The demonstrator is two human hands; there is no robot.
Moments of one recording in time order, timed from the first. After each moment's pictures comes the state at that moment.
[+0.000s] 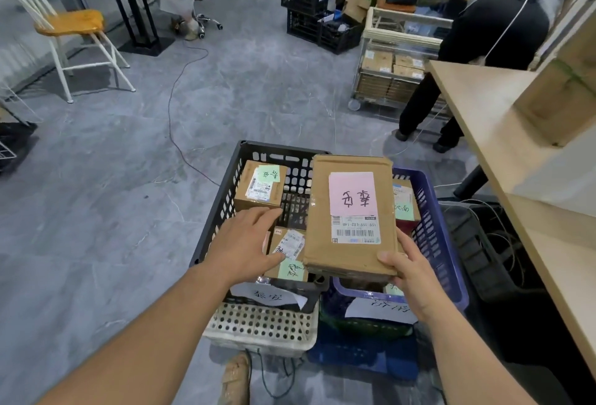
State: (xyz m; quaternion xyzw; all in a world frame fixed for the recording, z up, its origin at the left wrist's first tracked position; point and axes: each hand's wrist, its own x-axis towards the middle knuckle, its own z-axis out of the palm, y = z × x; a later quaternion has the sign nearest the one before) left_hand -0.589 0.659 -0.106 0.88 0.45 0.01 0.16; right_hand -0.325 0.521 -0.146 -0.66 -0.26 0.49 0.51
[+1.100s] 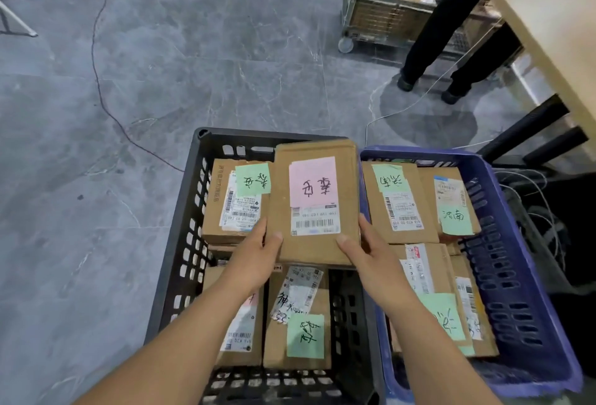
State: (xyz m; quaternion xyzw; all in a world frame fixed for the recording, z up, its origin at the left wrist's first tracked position) left_hand -0.507 0.874 -0.297 0.61 0.54 0.06 0.58; right_hand -0.335 0.764 -0.274 -0.78 -0.27 0.44 0.36
